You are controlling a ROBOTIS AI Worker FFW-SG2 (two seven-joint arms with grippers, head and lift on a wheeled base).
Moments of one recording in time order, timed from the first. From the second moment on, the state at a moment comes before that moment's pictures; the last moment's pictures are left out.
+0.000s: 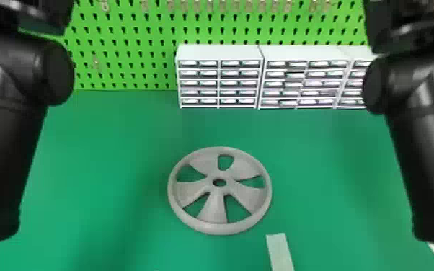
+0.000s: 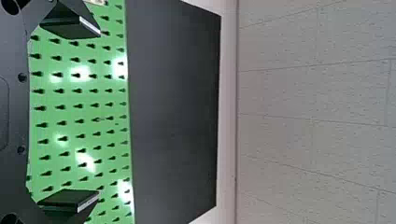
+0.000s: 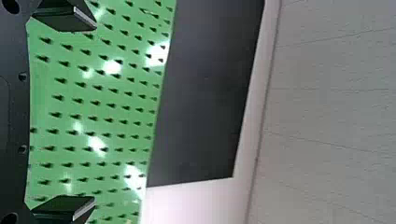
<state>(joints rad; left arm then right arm) -0.67 0.28 -0.17 -1.75 0.22 -0.05 0.10 -0.69 -0.14 0.14 -1.59 -0.02 -0.06 -0.15</state>
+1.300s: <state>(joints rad) -0.26 0.25 -0.18 -1.81 0.21 0.02 0.07 -0.32 -0.11 0.15 -1.65 -0.10 0.10 -0.15</state>
